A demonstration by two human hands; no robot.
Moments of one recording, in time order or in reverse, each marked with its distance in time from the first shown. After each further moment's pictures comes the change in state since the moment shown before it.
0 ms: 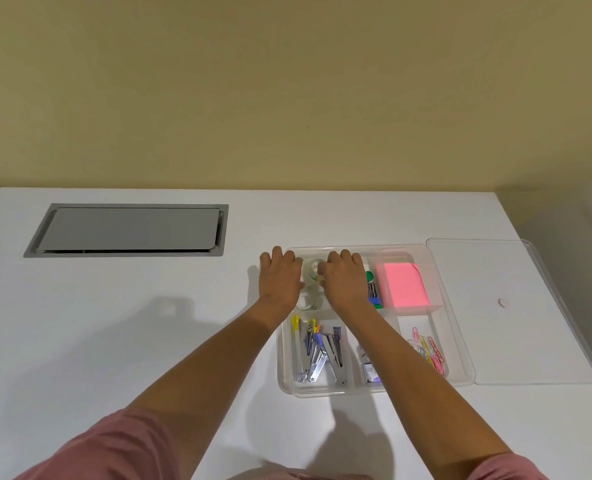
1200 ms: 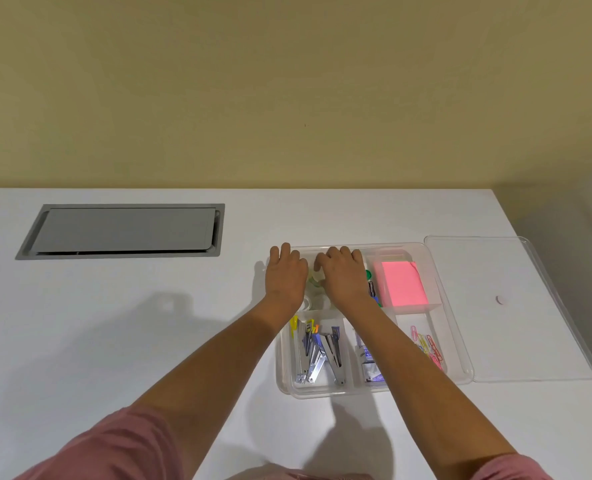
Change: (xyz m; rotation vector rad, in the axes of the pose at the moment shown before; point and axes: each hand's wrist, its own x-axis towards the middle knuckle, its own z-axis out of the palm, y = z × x) left_hand 0.006 0.013 -0.005 0.222 -0.053 0.052; right_hand 0.006 0.006 0.001 0.073 0.000 0.000
